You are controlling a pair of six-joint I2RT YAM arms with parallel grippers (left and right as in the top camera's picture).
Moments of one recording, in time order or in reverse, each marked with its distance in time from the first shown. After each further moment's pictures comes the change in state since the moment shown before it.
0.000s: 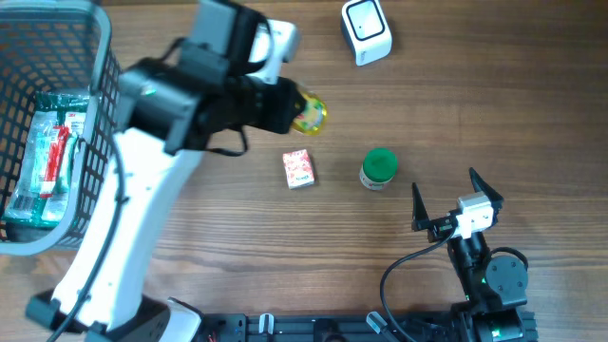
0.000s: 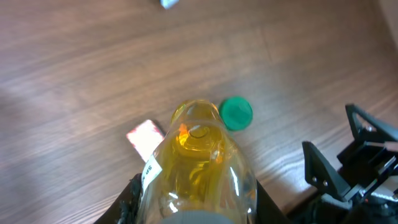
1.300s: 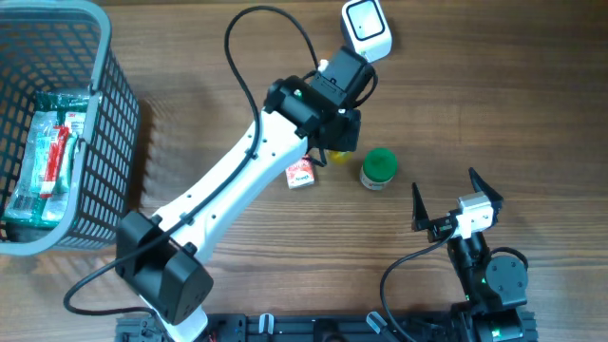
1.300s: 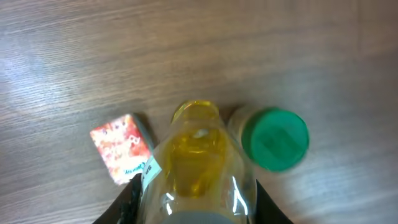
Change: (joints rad) left arm -0.224 0.217 -0.277 0.301 -0.268 -0.330; right arm 0.000 0.000 0.000 0.000 0.000 0.000
